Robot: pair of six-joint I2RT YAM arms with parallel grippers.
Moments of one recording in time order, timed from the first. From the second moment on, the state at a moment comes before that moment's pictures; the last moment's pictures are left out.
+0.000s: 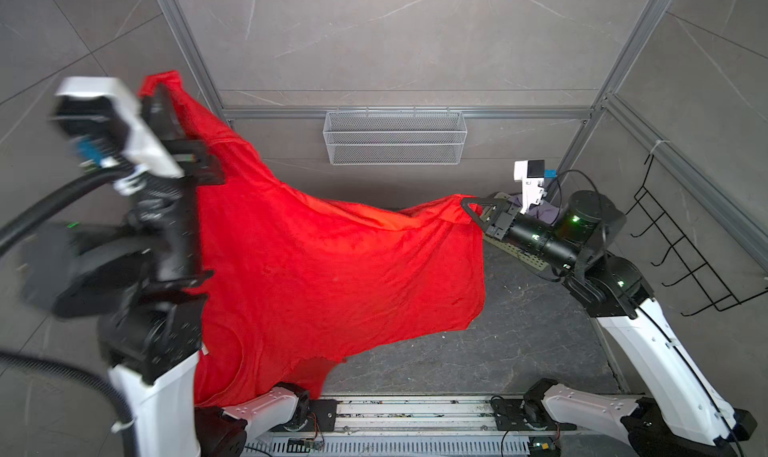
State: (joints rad) left arm -0.40 1.21 2.08 -0.29 -0.40 0.47; right arm 0.56 1.16 1.56 -0.47 -0.25 0.75
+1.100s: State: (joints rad) left arm -0.22 1.54 1.52 -0.66 -0.11 -0.11; right arm 0.32 1.56 1.28 -0.48 -0.01 0.80
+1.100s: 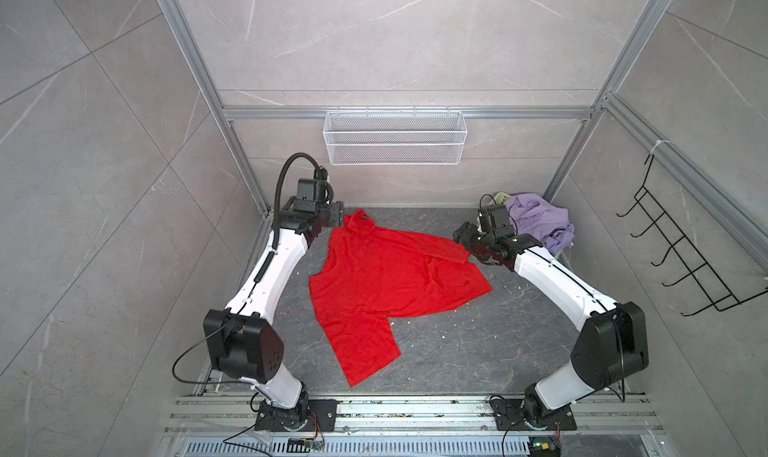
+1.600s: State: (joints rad) left arm -0.23 1.34 0.92 -0.64 0.26 -0.59; right arm 0.34 1.69 1.04 -0.37 -0.07 0.86
